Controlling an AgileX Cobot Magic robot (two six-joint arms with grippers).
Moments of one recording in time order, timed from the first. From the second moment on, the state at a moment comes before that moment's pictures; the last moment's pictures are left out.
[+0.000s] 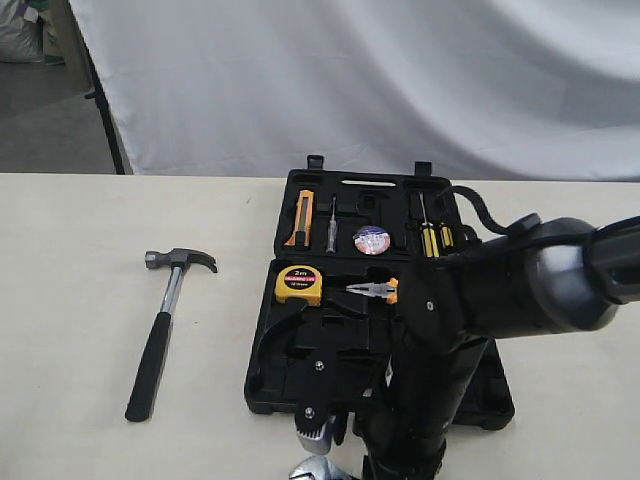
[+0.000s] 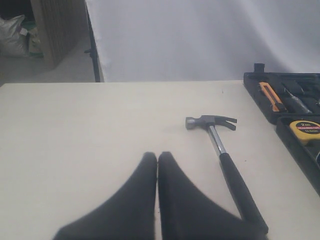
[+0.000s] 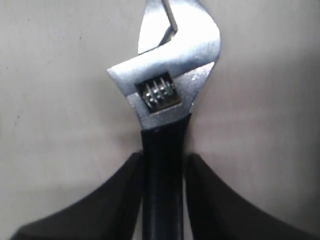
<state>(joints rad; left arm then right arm) 0.09 0.00 0.00 -0.03 0.27 0.01 0.83 1.88 -0.95 0.24 0.73 -0.90</state>
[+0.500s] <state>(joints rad) 0.09 0.00 0.00 -0.03 0.27 0.01 0.83 1.89 -0.95 0.36 0.62 -0.90</state>
